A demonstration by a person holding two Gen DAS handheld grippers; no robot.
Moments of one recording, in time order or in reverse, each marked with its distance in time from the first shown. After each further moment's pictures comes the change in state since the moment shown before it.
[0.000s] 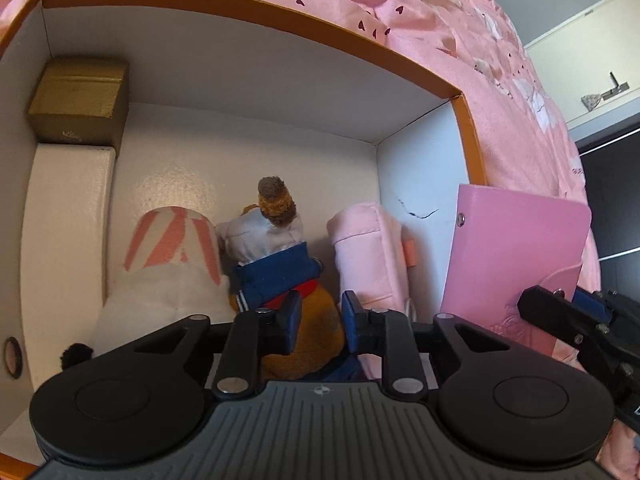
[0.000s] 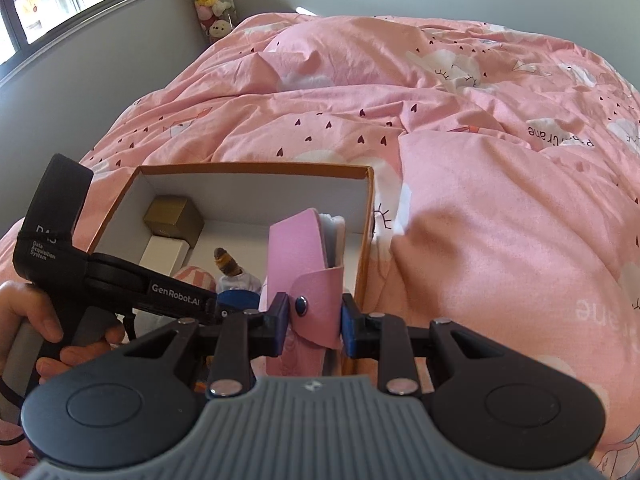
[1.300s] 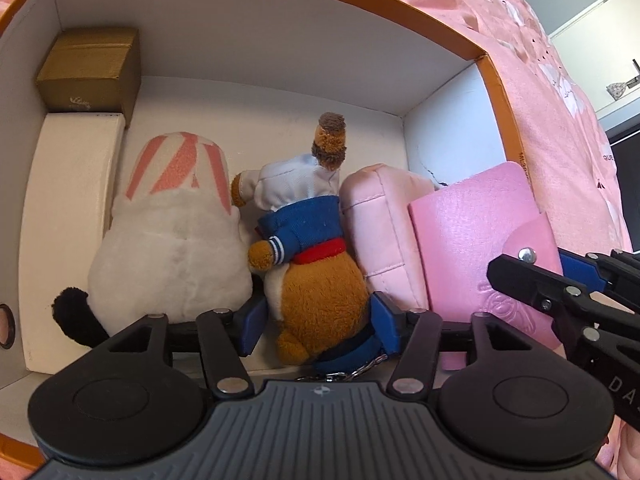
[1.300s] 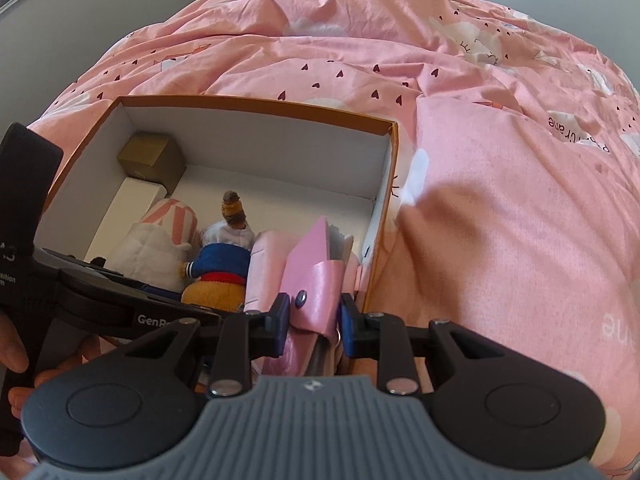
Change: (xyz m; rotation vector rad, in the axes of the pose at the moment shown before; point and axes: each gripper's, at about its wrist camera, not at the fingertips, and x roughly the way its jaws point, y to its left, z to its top) left arm 0.023 -0.012 -0.016 -0.005 0.000 0.081; right arm 0.047 0.017 -0.004 -0.112 0.125 -0.082
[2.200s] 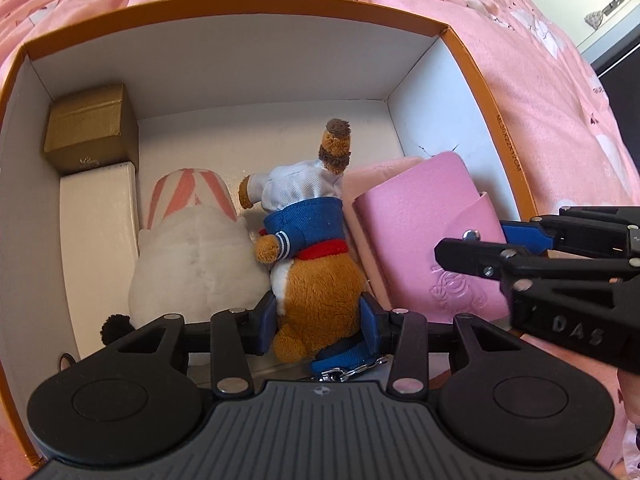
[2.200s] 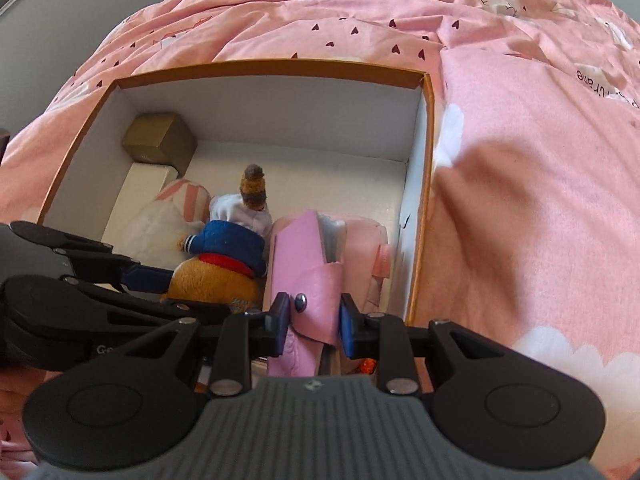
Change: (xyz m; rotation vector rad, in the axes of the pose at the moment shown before) left arm -0.026 -0.002 0.004 0.197 0.048 0.054; right arm 0.027 0.001 0.006 0.095 0.105 0.092
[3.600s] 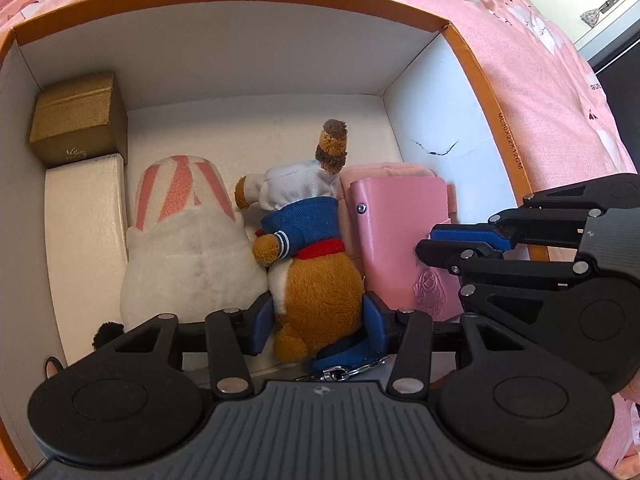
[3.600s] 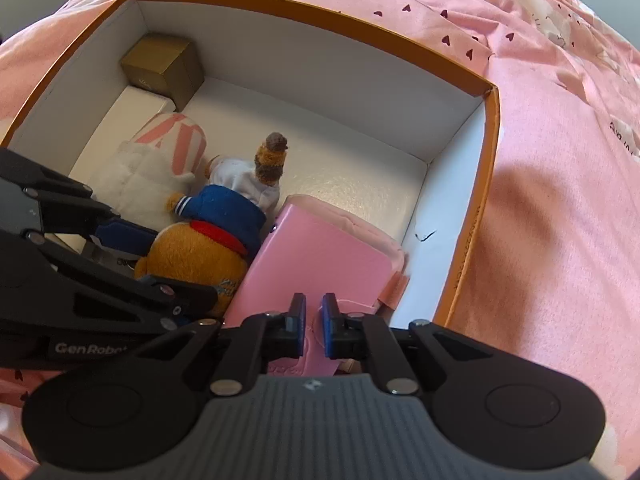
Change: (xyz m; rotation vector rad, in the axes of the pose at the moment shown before) left arm 0.016 -0.009 -0.002 0.021 -0.003 0.000; right arm 0.036 0.024 0.008 -0.248 0.114 -0.100
